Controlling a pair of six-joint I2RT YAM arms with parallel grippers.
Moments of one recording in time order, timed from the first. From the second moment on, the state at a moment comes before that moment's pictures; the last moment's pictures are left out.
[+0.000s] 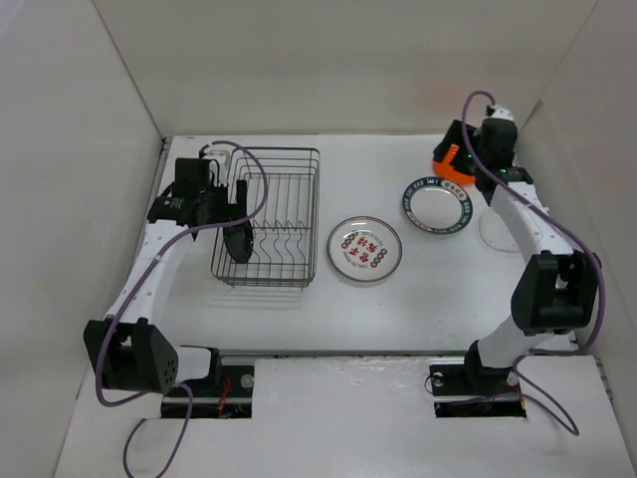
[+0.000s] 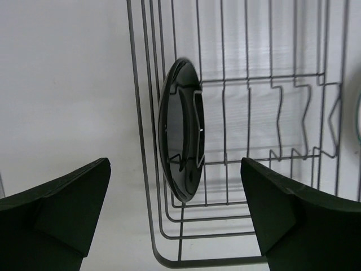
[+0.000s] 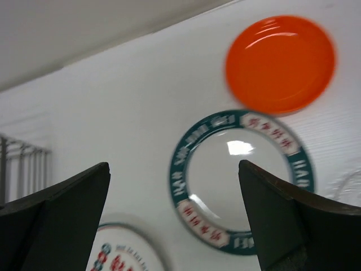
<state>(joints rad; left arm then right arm) -0.10 1.30 1.14 -0.69 0.01 -0.03 0.10 1.57 1.34 -0.21 0.03 0.38</state>
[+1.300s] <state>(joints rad) -0.09 1.24 1.39 -0.81 0.16 0.08 -0.27 2.37 1.98 -0.44 -0.06 0.56</state>
